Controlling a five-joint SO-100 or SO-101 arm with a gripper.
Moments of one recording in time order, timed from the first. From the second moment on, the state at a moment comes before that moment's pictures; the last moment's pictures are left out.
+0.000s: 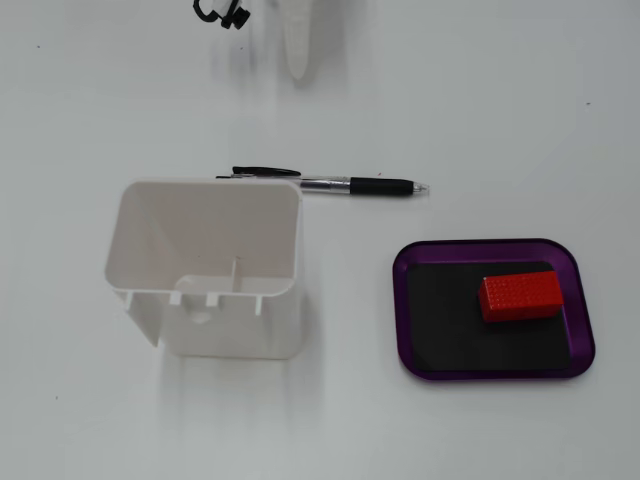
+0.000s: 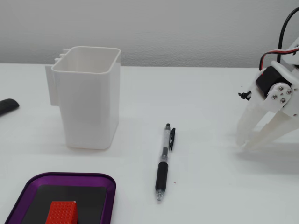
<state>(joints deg) 7.7 191.7 174.9 71.9 -12.5</state>
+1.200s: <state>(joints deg) 7.6 165.0 144.1 70.0 -0.9</state>
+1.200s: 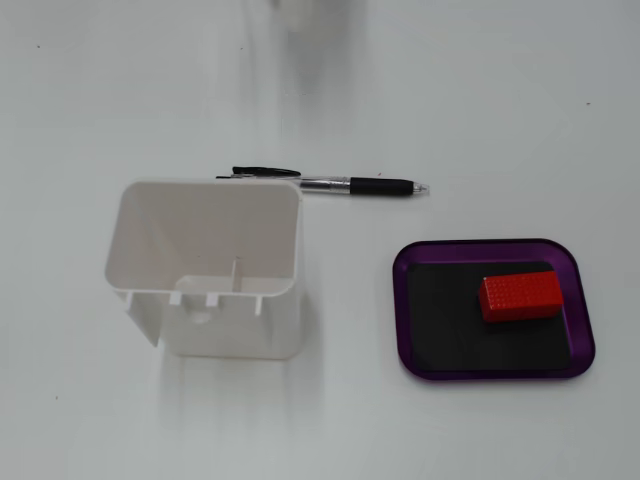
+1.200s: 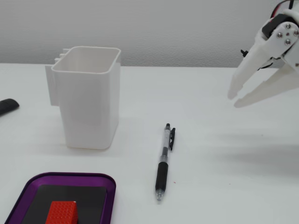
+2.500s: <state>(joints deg) -19.2 40.9 10.4 92.3 18.8</state>
